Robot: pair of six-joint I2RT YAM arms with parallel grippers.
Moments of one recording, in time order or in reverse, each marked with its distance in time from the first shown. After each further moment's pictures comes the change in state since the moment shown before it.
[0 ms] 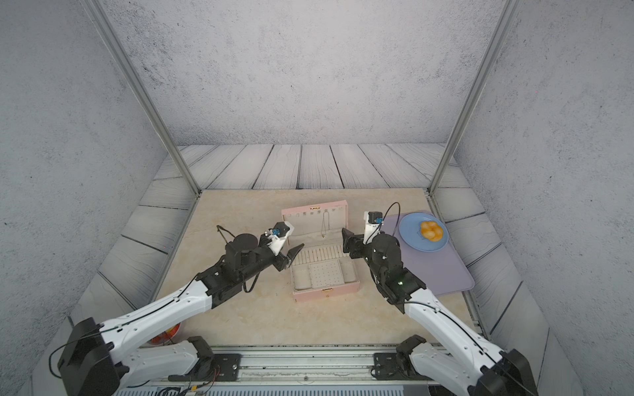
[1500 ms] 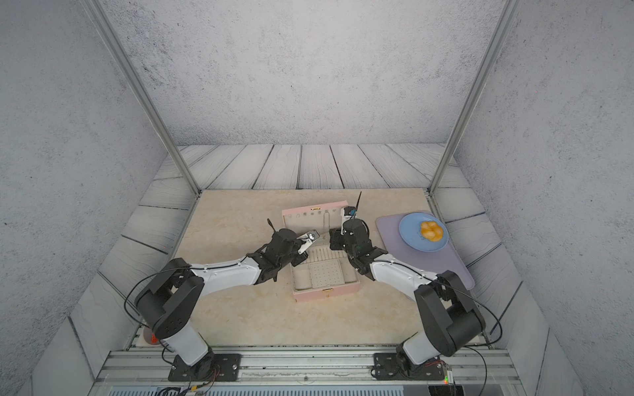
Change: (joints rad) left arm 0.014 0.598 0.175 0.100 -0.124 0.315; right arm 0.027 0.546 0.185 0.102 -0.129 0.150
